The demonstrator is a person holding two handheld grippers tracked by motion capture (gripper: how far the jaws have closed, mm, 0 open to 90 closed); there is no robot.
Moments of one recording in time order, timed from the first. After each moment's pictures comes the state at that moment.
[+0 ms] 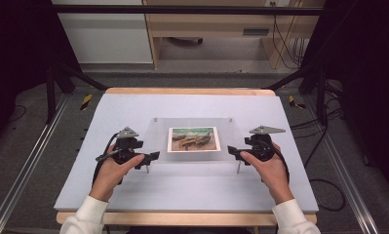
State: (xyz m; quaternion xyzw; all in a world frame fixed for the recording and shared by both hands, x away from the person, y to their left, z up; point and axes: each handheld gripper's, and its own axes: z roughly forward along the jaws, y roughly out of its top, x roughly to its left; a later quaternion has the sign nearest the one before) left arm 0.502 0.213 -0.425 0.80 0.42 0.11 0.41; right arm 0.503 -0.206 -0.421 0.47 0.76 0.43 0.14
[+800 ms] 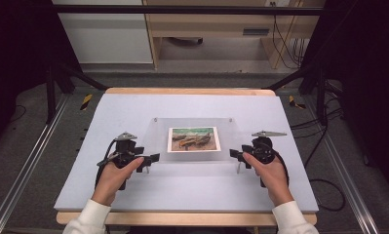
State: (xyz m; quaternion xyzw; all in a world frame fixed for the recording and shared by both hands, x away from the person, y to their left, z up) left arm 0.500 0.219 -0.439 0.77 0.47 0.07 0.43; right arm 0.504 -0.215 -0.441 0.51 0.74 0.43 0.08
